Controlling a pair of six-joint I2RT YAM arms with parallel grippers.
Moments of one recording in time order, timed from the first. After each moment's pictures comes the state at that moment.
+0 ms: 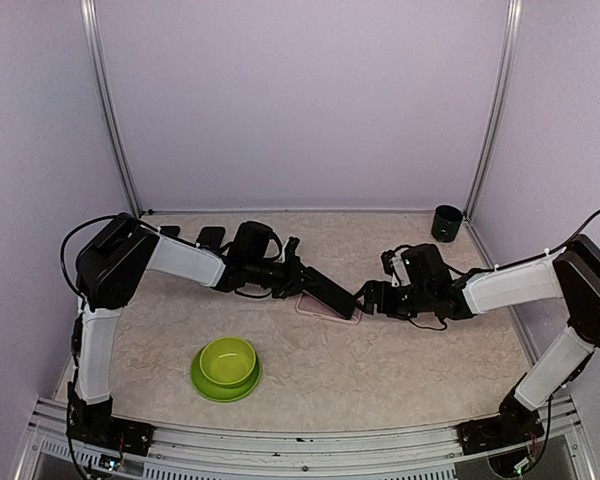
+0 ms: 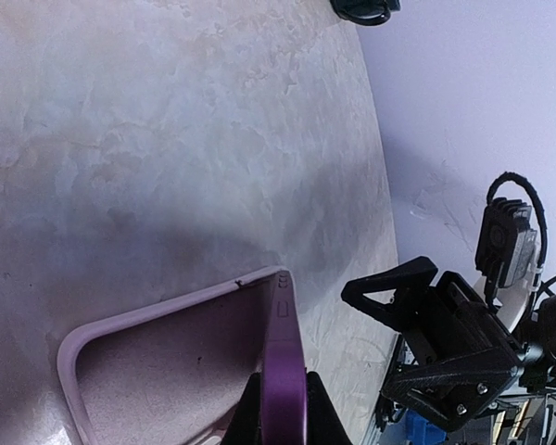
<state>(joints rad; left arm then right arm) -0.67 2.18 1.33 0.32 0.63 -0.90 0.62 1.59 0.71 0.18 -0.18 0.63</state>
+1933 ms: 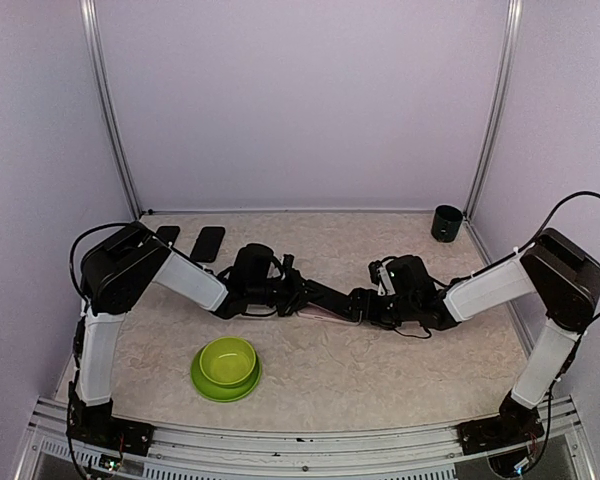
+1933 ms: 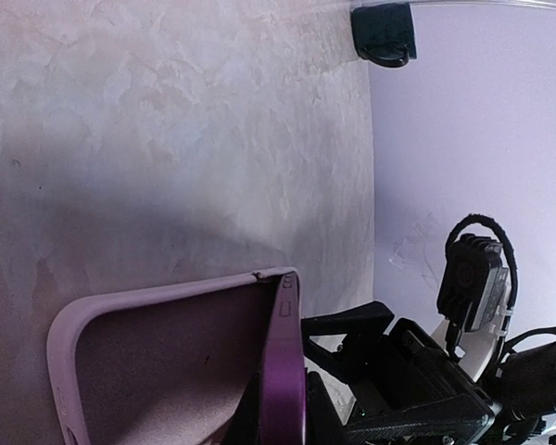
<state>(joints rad) -0.75 2.20 1.16 0.61 0.47 -1.18 0.69 1.74 0.72 0.36 -0.20 0.76</state>
